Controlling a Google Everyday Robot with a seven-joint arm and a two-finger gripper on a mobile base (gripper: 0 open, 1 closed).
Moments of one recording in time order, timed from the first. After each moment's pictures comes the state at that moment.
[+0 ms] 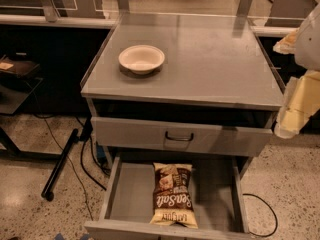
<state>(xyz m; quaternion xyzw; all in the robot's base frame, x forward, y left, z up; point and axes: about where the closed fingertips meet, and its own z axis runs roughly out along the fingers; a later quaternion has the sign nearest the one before) 0.438 -0.217 0.976 -0.60 0.78 -0.03 0.16</state>
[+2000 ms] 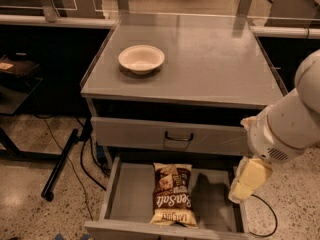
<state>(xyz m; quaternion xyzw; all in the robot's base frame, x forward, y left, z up) 0.403 -0.184 0.812 -0.56 0.81 0.03 0.15</state>
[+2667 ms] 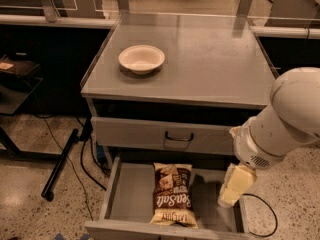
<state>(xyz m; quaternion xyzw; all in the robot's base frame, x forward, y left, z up) 0.408 -0.169 0.772 -0.57 0.81 0.05 0.14</state>
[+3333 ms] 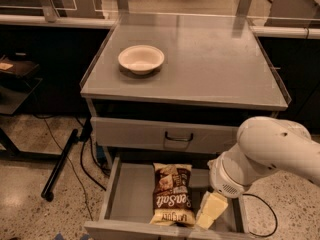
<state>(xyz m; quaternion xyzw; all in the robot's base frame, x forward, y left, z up) 0.388 -0.126 0.663 -0.56 0.81 0.13 0.12</state>
